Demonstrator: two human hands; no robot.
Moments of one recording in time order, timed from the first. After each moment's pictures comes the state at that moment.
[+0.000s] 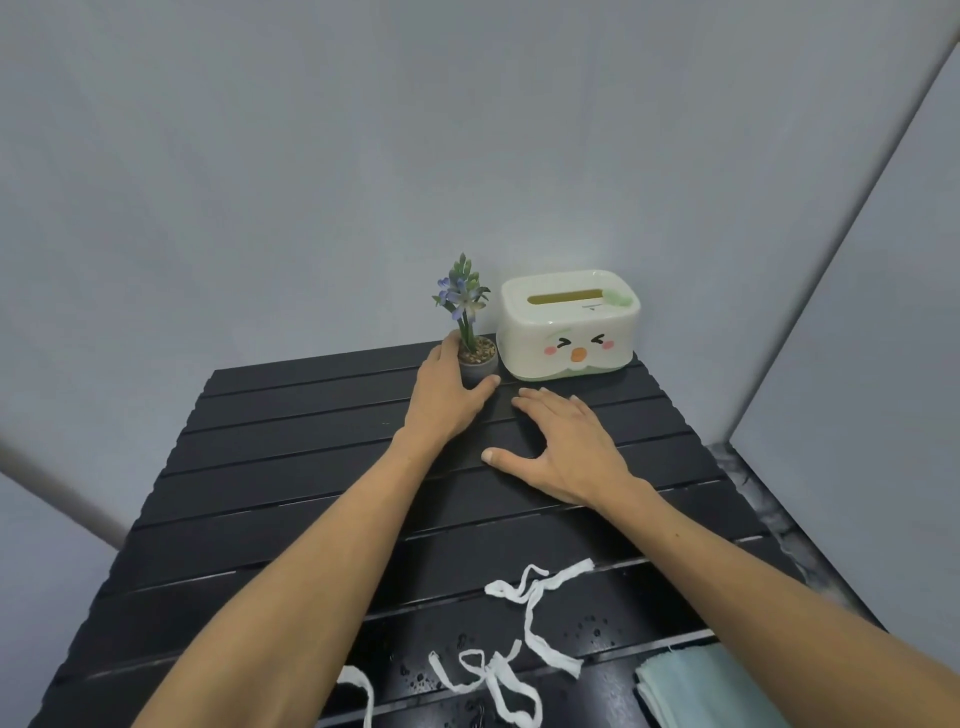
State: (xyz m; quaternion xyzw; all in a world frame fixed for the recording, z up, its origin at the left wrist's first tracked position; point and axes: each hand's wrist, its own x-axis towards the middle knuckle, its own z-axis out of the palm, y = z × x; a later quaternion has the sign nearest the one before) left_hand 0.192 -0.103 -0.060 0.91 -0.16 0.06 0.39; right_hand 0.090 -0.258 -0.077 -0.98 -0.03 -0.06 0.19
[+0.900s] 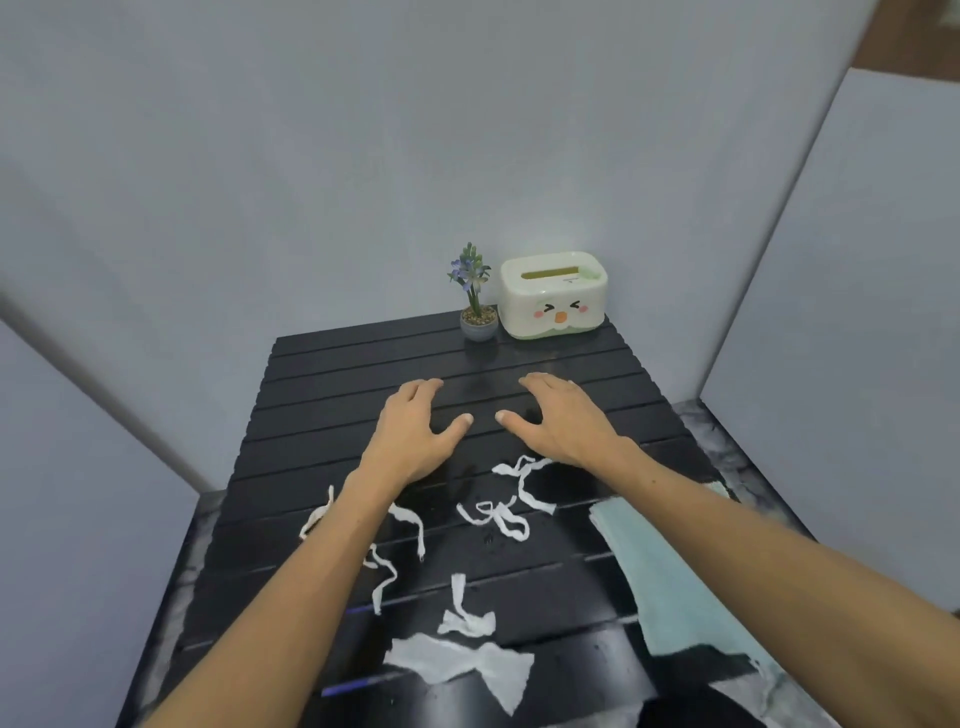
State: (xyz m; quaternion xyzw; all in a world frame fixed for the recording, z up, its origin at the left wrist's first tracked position) left_hand 0.024 -0.003 -0.017 0.95 -0.17 0.00 0.28; right_hand -0.018 -0.221 -0.016 -0.98 0.00 -0.03 0.22
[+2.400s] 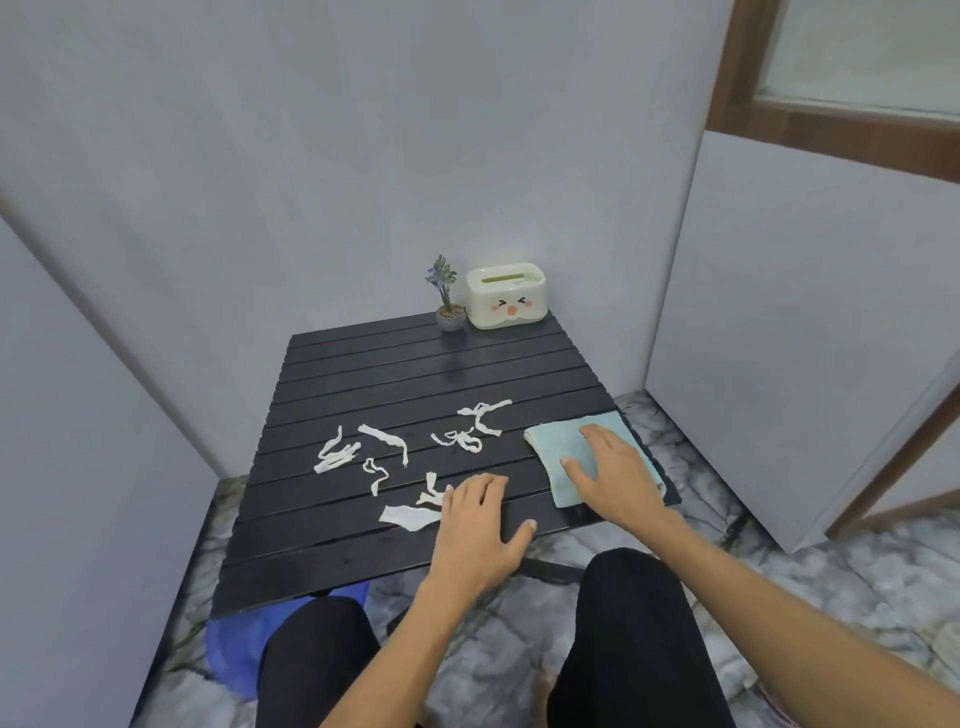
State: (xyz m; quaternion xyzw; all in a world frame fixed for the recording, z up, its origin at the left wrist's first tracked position) left_hand -0.243 -0.045 -0.038 0.94 -0.26 0.04 0.22; right_hand -0.250 -0.263 -0.027 -0.96 0.11 -0.10 0.25
